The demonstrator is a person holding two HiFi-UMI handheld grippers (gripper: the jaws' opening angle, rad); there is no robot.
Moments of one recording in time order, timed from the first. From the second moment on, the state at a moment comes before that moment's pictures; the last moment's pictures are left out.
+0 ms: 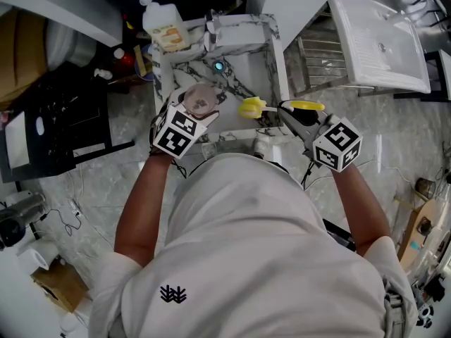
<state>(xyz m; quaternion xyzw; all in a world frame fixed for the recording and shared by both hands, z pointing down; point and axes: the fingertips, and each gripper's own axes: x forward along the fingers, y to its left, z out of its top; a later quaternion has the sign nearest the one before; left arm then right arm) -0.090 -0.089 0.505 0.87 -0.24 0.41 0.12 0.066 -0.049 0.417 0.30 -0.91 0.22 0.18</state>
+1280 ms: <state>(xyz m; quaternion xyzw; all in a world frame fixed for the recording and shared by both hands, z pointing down) -0.054 -0.095 0.514 0.87 -0.25 0.42 0.13 0.092 -0.052 0.422 0.28 -0.92 0.21 0.18</state>
